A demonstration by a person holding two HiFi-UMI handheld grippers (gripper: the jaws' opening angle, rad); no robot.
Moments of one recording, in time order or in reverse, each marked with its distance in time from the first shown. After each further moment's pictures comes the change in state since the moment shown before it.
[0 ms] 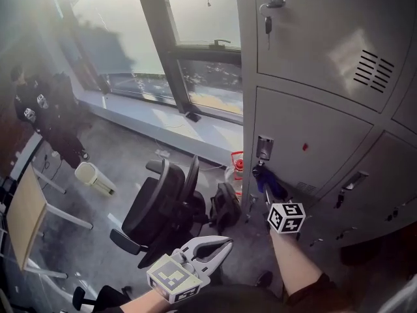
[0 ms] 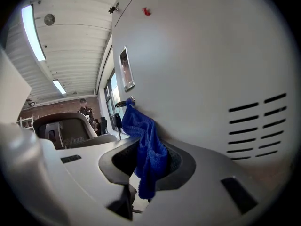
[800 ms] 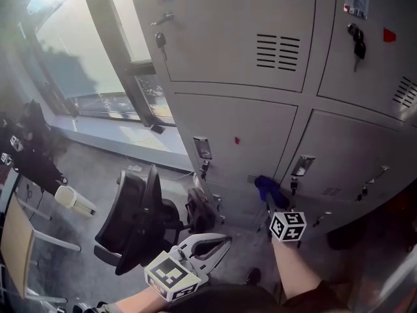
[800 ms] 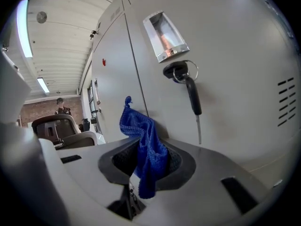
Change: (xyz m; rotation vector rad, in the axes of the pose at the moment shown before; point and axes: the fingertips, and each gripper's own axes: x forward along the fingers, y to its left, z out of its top) left arm 0.082 -0.090 0.016 0.097 0.026 -0.189; right arm -0.139 -0.126 -0.003 0.035 -0.028 -0.207
